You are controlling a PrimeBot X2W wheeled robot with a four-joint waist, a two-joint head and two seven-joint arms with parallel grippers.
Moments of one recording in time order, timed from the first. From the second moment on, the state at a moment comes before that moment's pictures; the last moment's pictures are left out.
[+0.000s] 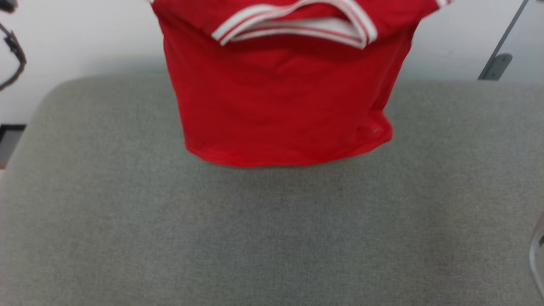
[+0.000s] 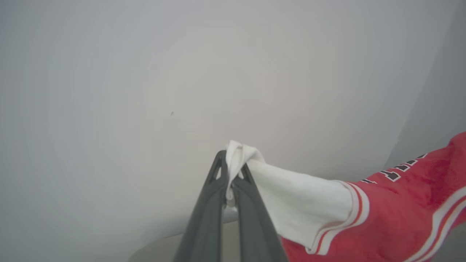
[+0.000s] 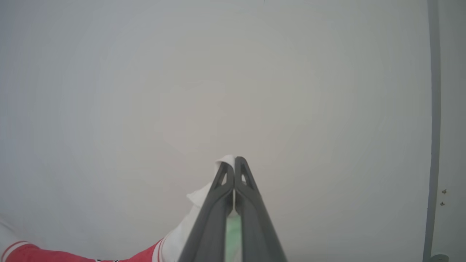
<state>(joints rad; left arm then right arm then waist) -1.45 0.65 -0.66 0.64 -0.93 -0.08 0.44 -1.23 -0.13 -0.15 0.54 0.46 0.13 0.39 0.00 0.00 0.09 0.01</state>
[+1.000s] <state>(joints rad) -1.59 0.48 -0.77 0.93 -0.85 -0.13 -0.15 -1.35 -0.26 0.19 0.87 0.14 0.13 -0.23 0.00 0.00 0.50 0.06</state>
